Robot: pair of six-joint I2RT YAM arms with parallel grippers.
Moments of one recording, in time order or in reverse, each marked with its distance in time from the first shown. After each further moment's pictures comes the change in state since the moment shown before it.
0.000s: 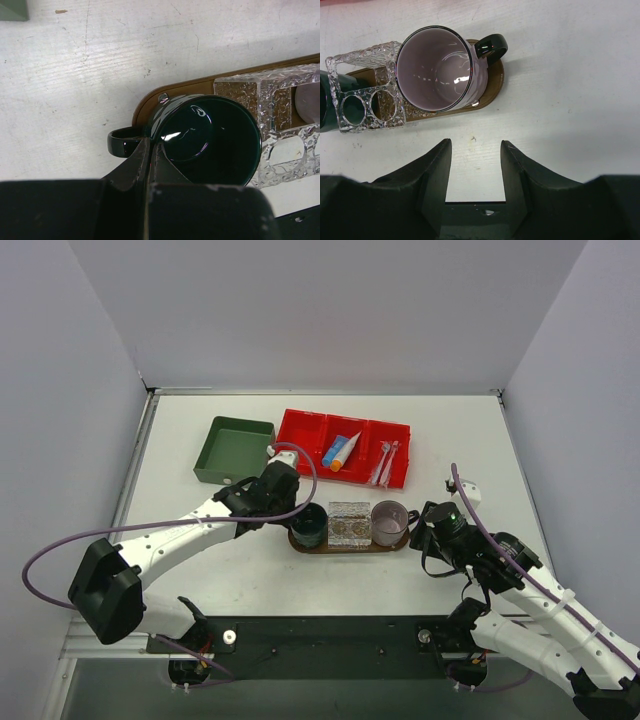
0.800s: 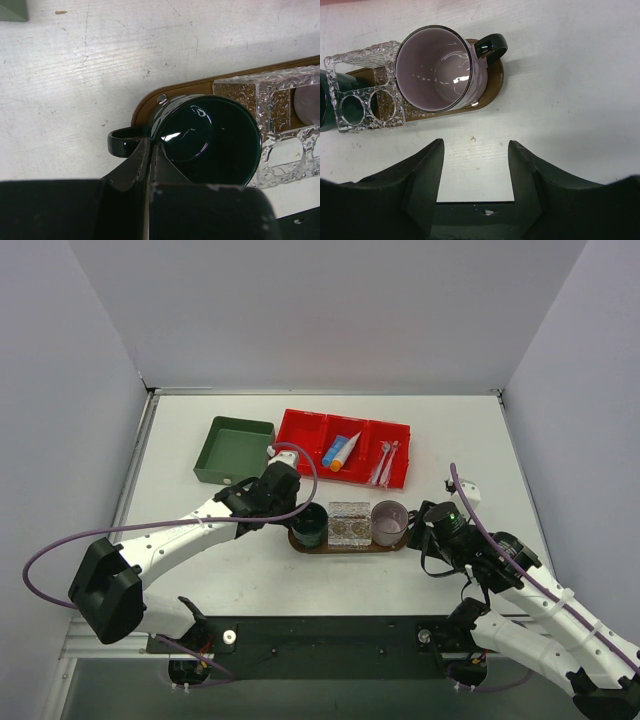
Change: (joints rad) left arm -0.007 0.004 0.000 0.008 -0.010 -0.008; right arm 0.000 0.005 0.000 0.001 0.000 0.000
